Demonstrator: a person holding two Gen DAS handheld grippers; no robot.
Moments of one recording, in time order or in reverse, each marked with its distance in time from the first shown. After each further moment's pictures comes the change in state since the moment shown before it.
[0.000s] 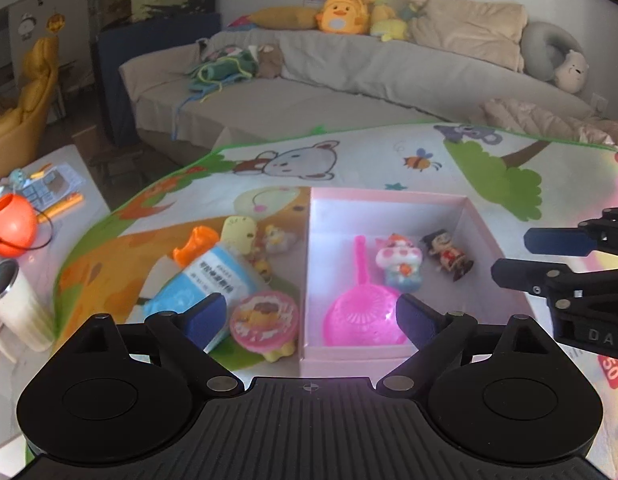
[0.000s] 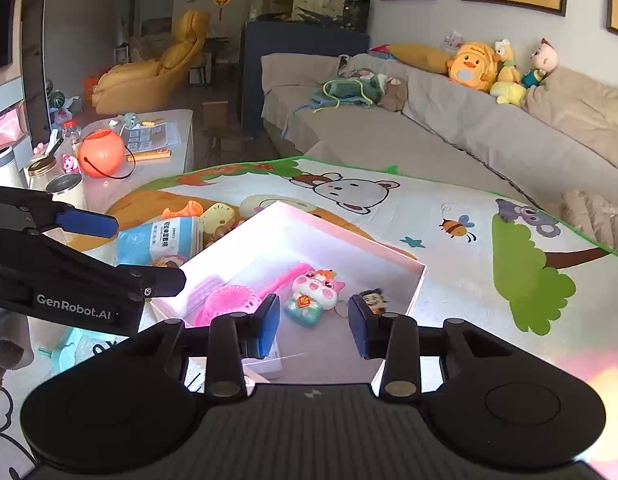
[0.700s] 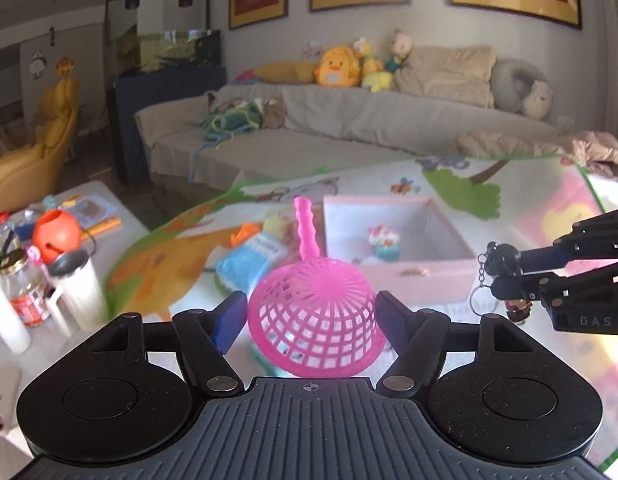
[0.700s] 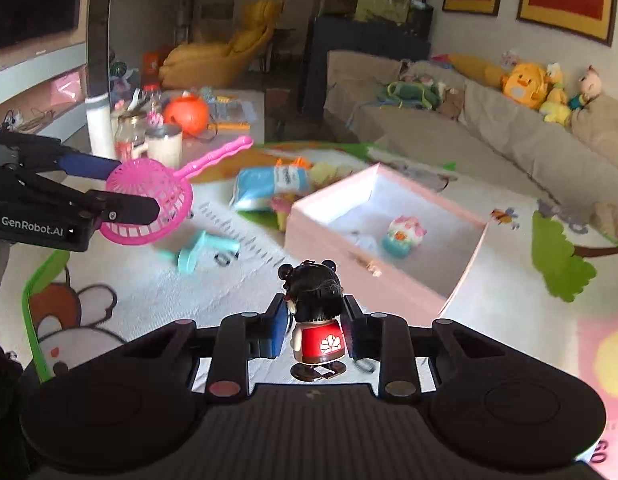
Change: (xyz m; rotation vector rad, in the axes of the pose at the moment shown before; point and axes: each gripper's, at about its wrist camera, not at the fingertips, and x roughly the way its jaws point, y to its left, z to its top) left arm -0.158 0.018 -0.079 0.043 -0.200 -0.024; right arm -0.112 0.070 -0.063 -0.118 -0.033 0.099
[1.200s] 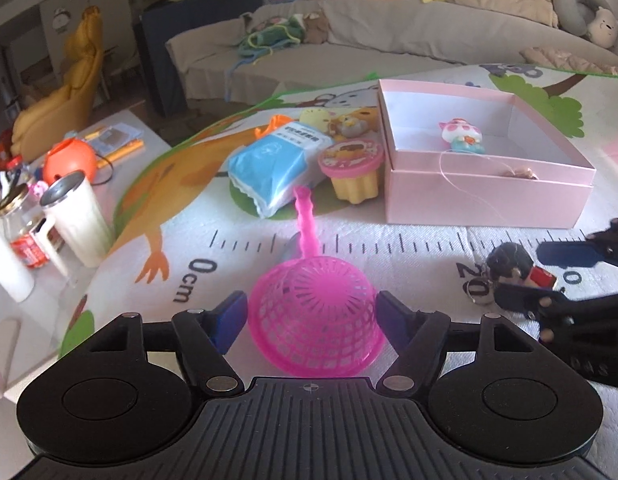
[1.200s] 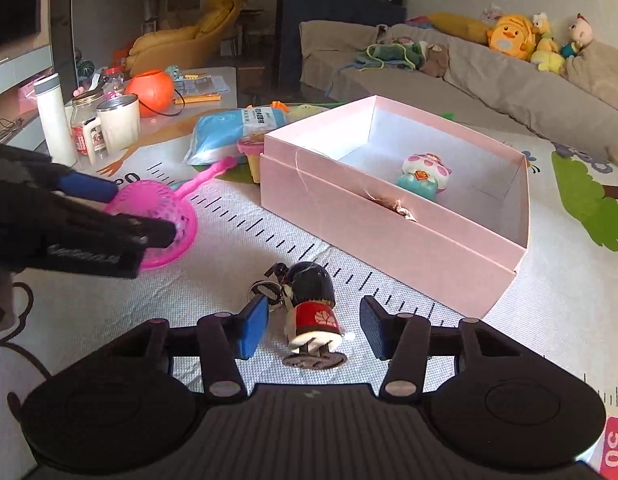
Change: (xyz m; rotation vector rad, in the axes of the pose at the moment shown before) left arm 0.114 0.012 -0.062 -0.016 0.262 0.169; right arm 0.132 0.009 -0.040 0.101 0.100 -0.020
